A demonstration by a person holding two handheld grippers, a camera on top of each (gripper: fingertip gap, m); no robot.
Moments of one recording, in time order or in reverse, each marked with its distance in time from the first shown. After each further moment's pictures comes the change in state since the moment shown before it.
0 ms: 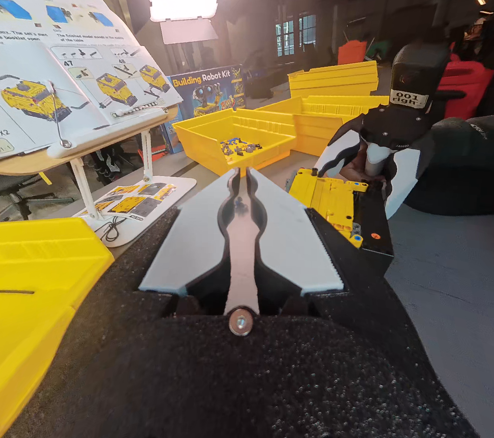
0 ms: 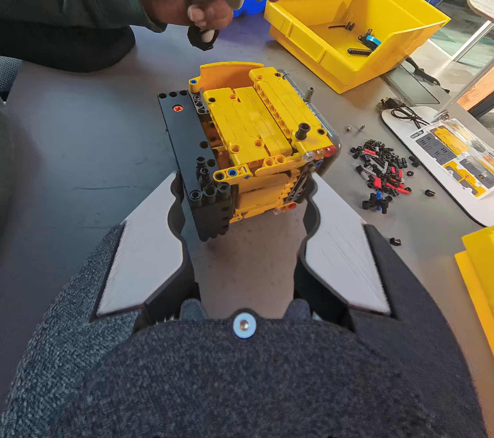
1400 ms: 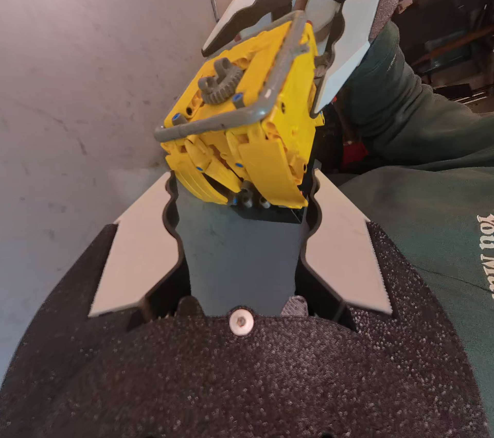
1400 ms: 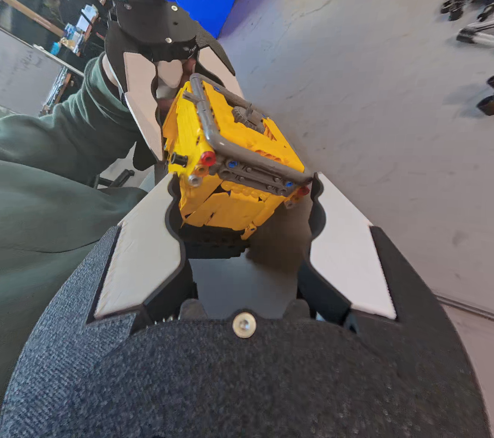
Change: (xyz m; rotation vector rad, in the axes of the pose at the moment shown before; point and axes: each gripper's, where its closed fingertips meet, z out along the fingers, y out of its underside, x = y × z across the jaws) left arm 0.097 0.097 0.001 -0.784 0.385 -0.927; right arm 0.013 0.004 0.014 -0.132 -0.391 0.832
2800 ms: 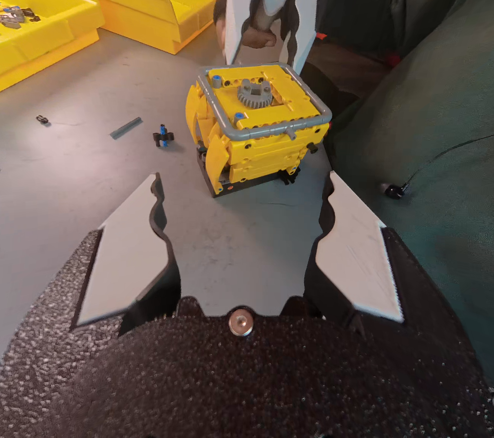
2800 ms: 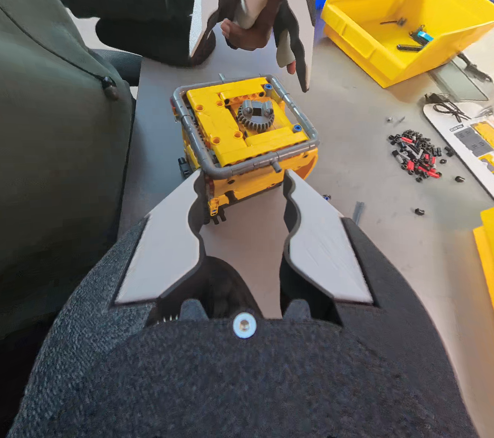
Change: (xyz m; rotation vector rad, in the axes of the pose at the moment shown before) left arm 0.061 0.017 -0.003 0.059 0.031 0.824; right arm -0.078 0.066 -0.064 0.035 0.264 -0.834
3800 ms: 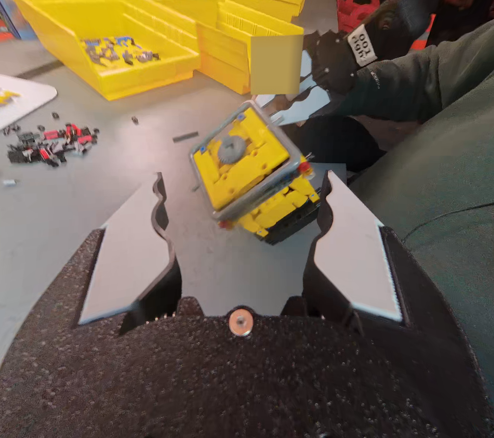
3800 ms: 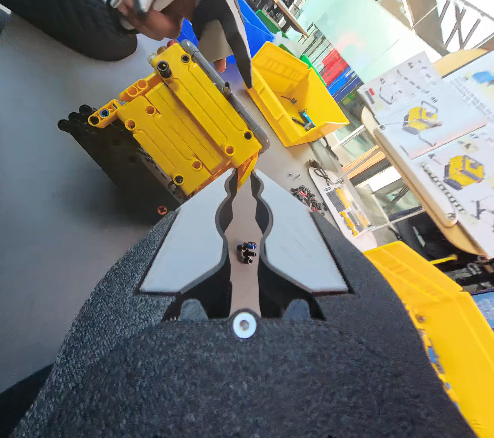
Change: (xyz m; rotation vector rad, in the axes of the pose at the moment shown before) left arm 0.001 -0.021 -0.031 0.194 -0.338 -0.093; right arm 0.038 -0.024 0.035 0.130 0.375 -0.388
